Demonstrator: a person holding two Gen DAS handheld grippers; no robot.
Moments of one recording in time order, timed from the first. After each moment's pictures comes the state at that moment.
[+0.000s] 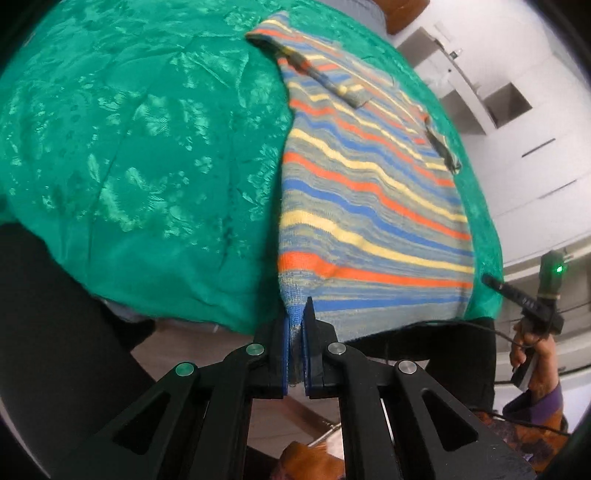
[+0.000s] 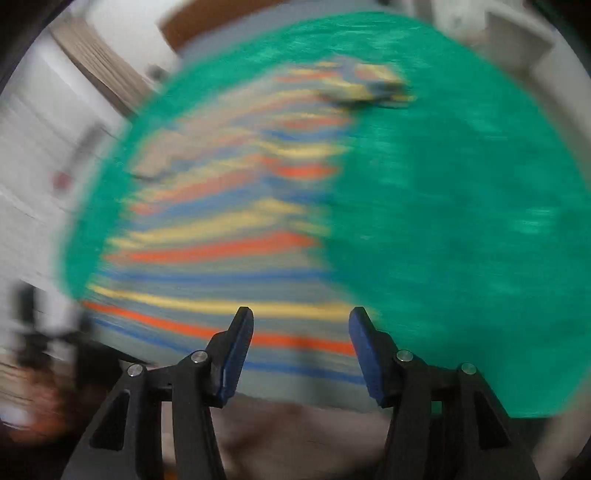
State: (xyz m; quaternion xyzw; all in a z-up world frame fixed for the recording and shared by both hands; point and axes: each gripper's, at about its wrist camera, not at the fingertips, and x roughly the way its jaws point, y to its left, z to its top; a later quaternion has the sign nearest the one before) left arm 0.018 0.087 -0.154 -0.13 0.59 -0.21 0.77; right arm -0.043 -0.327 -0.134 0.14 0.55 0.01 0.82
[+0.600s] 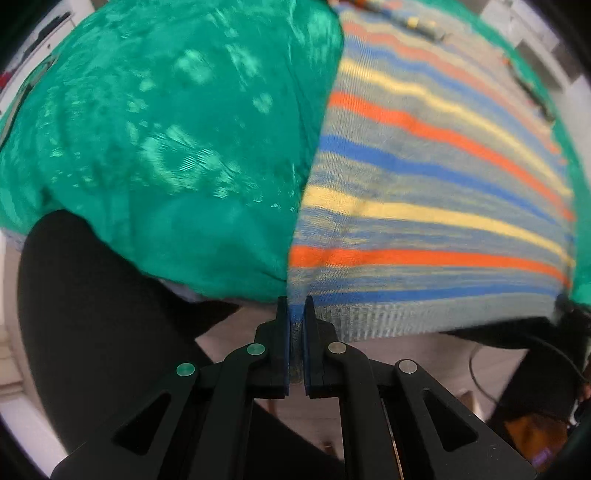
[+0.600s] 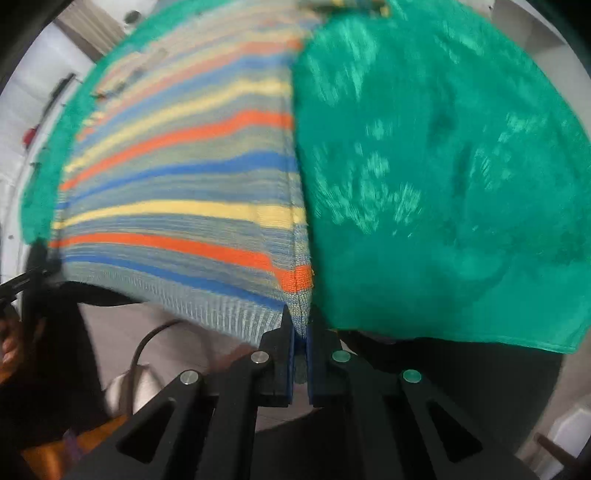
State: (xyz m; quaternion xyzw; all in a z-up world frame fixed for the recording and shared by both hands) left arm 0.032 0.058 -0.205 0.03 0.65 -0.06 0.76; right arm -0.062 -0.306 -0.206 0.11 0.64 -0.01 0.76
